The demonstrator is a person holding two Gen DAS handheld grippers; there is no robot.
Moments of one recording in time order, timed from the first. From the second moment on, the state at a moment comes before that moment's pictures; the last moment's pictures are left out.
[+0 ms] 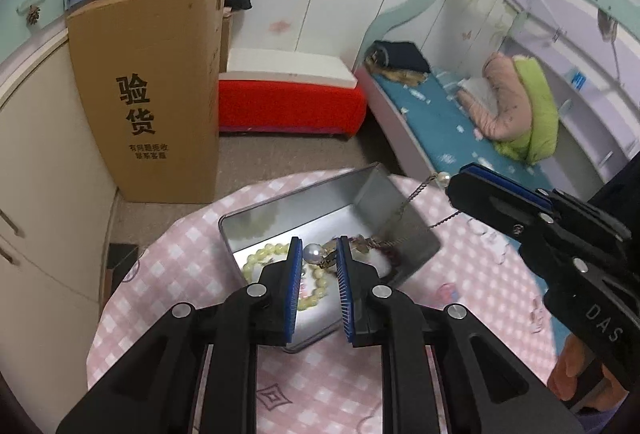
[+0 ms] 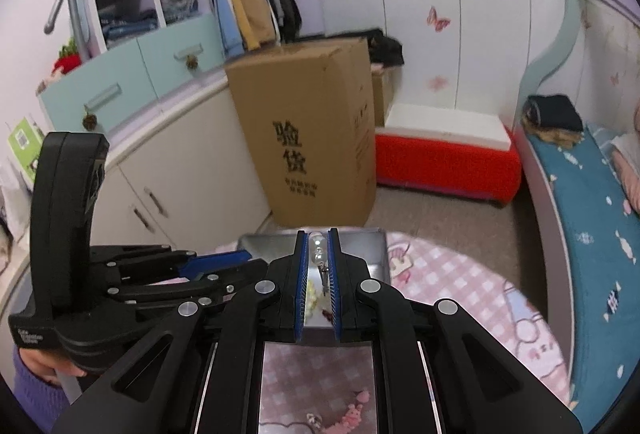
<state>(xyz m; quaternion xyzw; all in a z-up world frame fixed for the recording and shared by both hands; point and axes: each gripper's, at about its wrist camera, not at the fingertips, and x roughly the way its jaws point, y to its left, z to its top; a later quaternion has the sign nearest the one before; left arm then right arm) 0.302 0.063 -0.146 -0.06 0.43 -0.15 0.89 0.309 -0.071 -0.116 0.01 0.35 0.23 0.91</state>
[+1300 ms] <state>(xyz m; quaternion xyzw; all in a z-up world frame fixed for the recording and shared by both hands) 0.235 0.046 -0.125 -0.04 0.38 -0.13 0.92 0.276 -0.113 -0.135 0.04 0.37 0.18 0.91</state>
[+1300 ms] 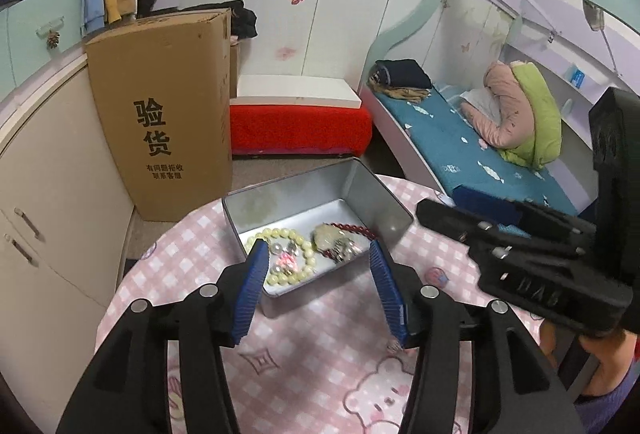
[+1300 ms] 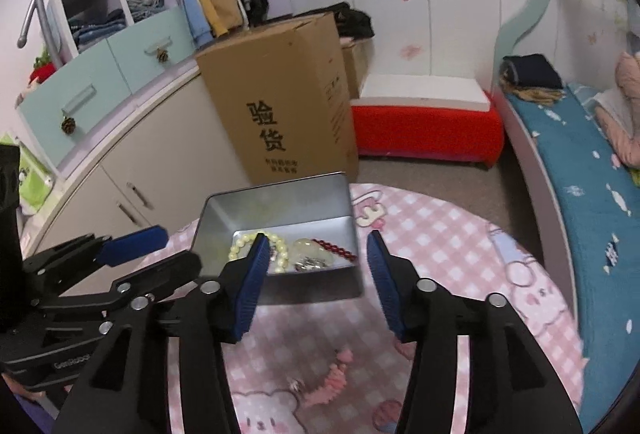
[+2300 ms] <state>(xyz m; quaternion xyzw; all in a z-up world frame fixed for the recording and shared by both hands) 0.211 -0.048 -0.221 0.04 0.45 -0.15 0.88 0.215 -0.189 -0.225 0.07 0.42 0.12 0.89</state>
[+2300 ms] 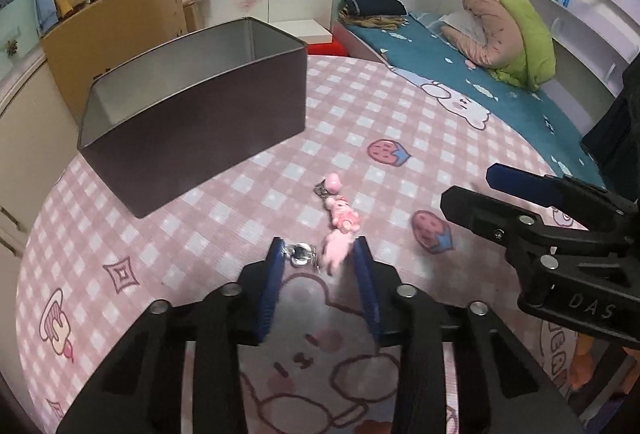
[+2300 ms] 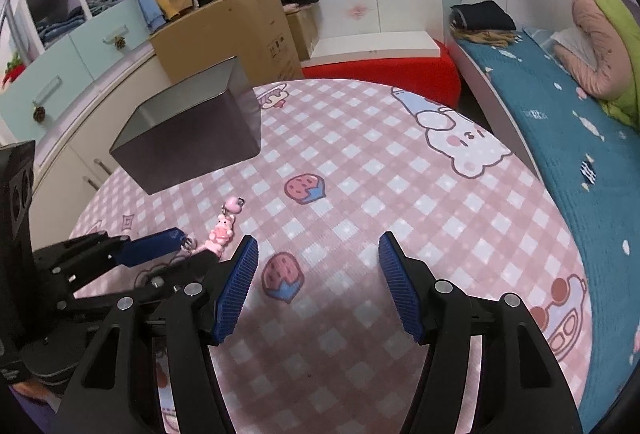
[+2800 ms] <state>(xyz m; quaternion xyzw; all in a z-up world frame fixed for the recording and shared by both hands) 0.208 -0.006 -0.220 0.00 0.45 -0.13 0.88 0.221 -0.151 -0.226 0.05 0.43 0.15 0.89</state>
